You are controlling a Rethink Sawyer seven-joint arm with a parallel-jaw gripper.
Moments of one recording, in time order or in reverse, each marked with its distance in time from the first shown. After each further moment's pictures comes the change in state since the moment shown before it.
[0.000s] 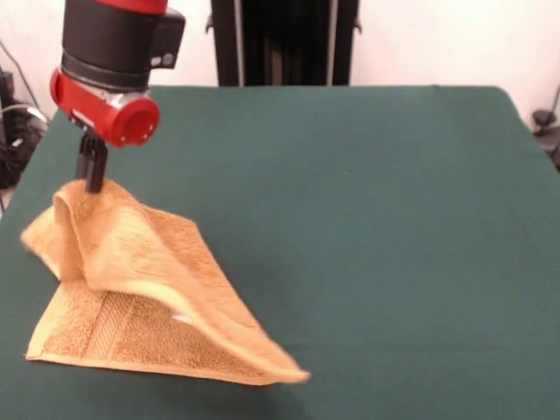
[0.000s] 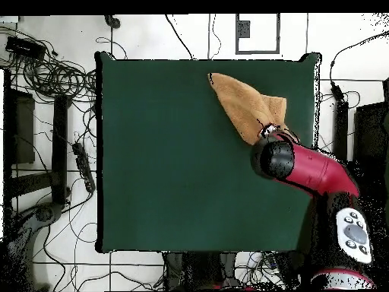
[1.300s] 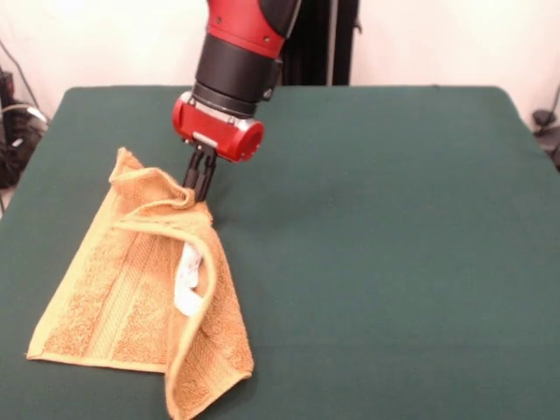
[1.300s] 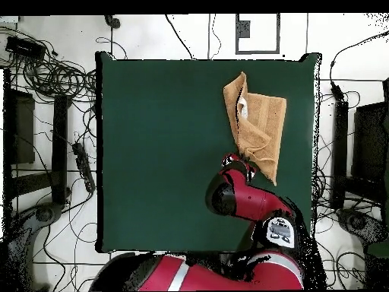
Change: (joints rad) arm 0.205 0.152 -0.123 0.233 0.087 -0.449 0.000
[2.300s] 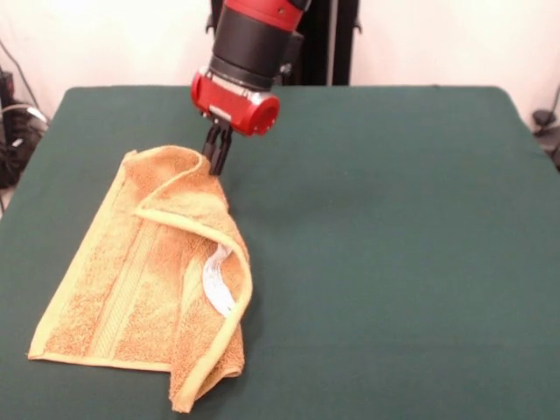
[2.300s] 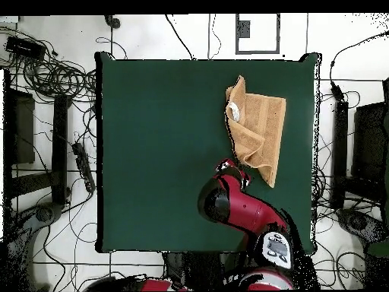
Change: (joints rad) arm 0.025 -0.097 0.010 0.112 0.126 0.036 0.000
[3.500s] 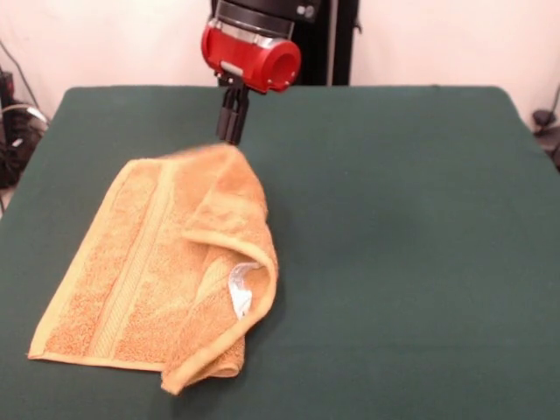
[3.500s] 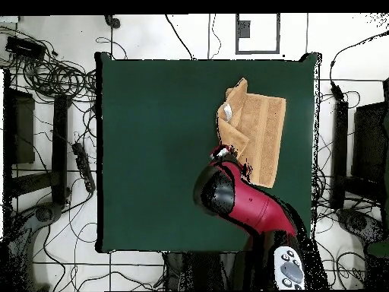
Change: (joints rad) arm -0.020 -0.180 0.073 0.018 0.105 0.163 0.000
